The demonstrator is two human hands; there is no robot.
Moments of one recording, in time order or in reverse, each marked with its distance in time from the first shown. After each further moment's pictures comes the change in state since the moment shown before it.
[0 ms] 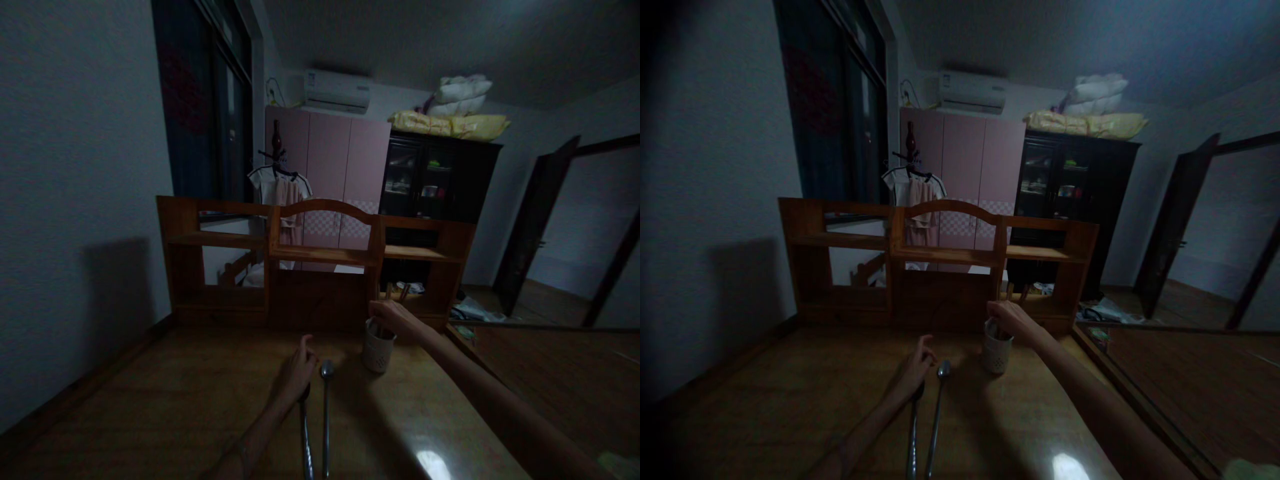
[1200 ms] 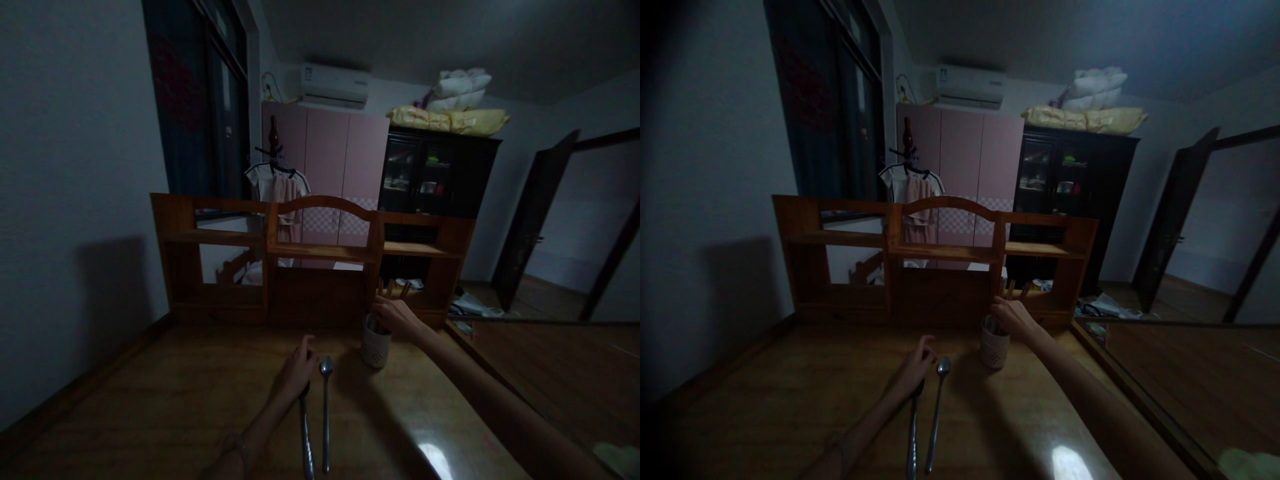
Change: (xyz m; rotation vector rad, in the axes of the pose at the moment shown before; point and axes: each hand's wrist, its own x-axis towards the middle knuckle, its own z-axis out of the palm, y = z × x) left_hand -0.001 0.007 -0.002 0.015 -0.046 -0.028; right_hand -0.008 -0.003 0.004 -0.324 -0.016 0.002
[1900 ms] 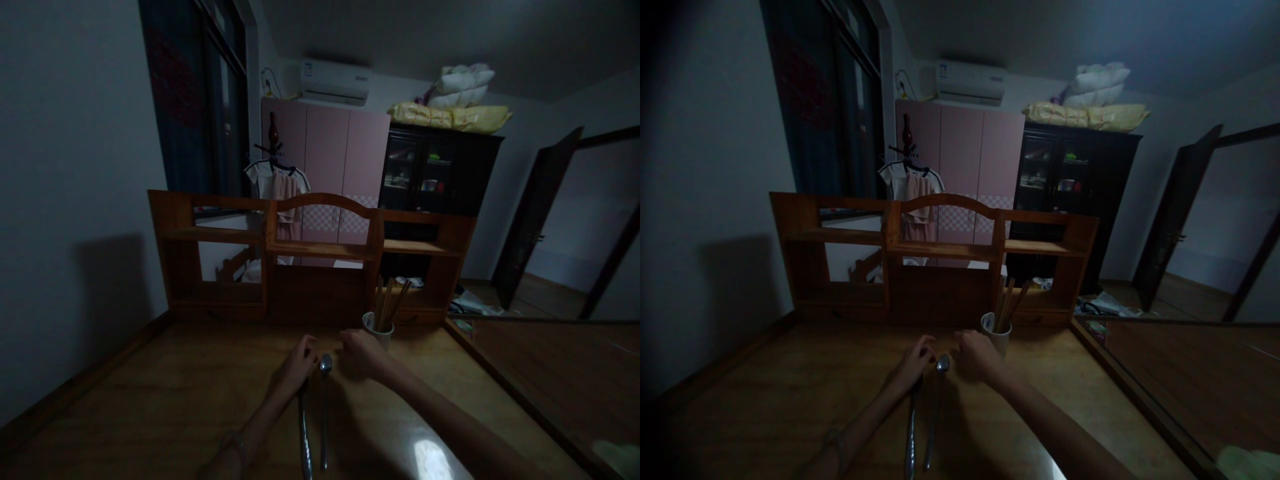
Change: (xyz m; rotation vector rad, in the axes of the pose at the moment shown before) left_hand 0.005 -0.006 0.003 -0.105 0.005 0.006; right_hand -0.008 -0.114 0.020 0.500 -0.057 0.135
